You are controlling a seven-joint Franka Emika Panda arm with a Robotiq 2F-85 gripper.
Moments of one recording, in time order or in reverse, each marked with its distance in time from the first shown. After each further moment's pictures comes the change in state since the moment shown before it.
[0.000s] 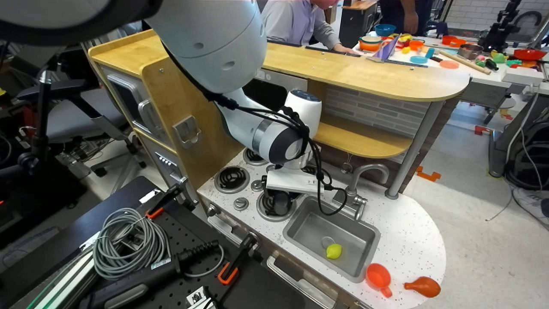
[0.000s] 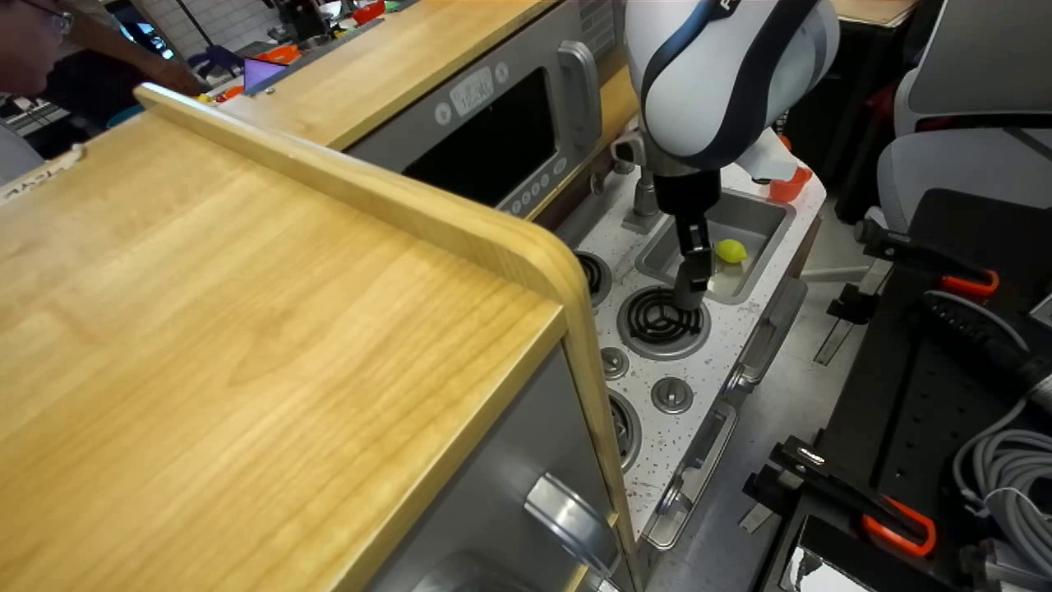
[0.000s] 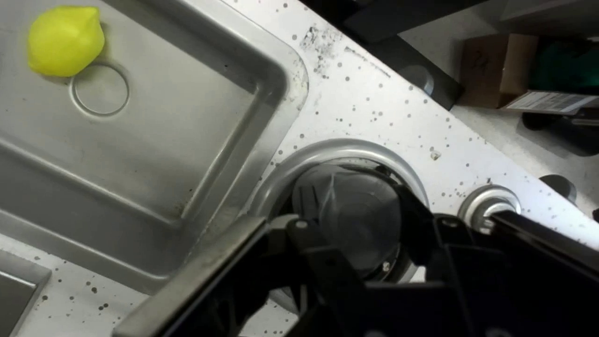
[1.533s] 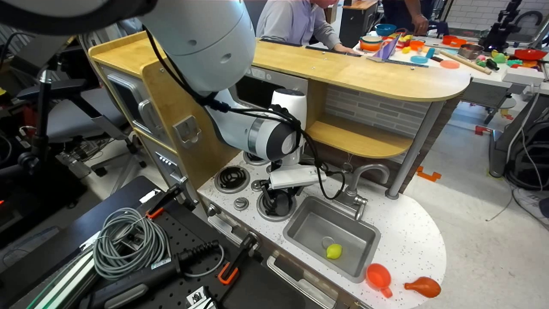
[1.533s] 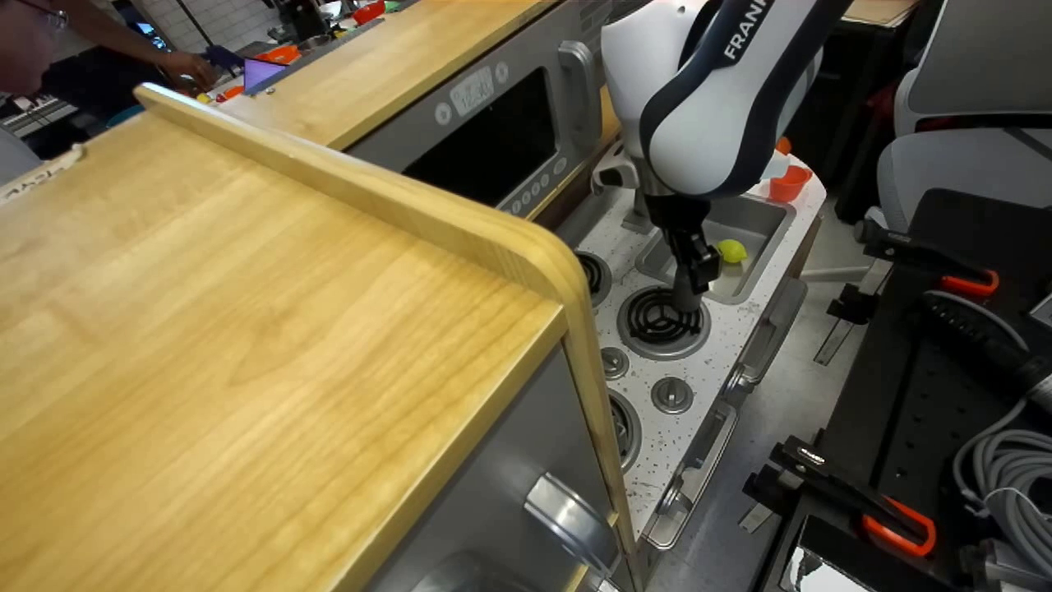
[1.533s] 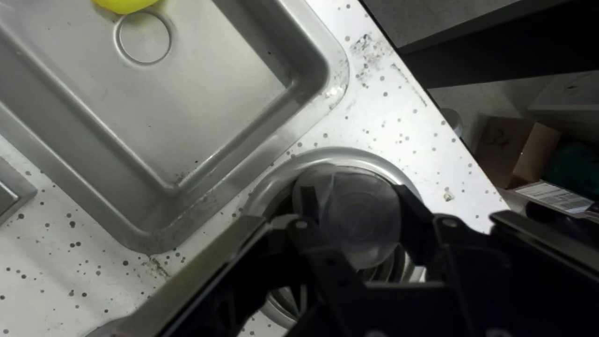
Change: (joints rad) arm 0.093 0.011 -0.058 0.004 -0.129 0.025 -0.127
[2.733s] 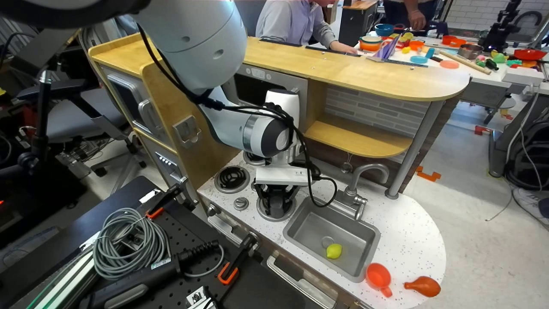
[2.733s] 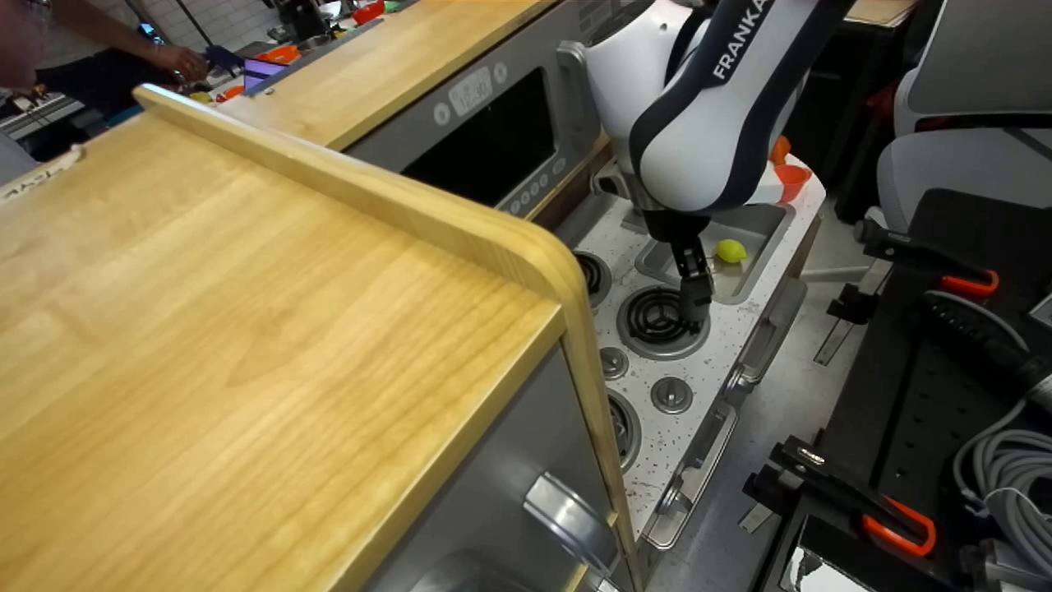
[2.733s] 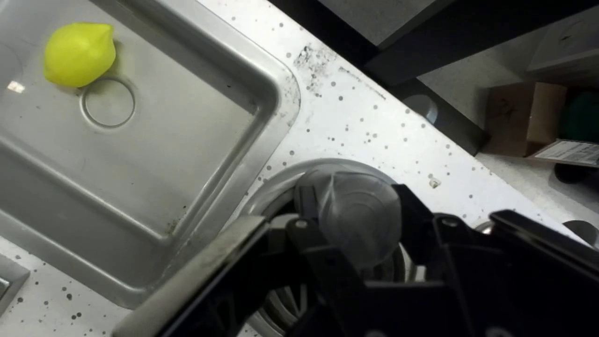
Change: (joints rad) arm 0.059 0.002 -0.027 0.001 0.002 -0.054 0.281
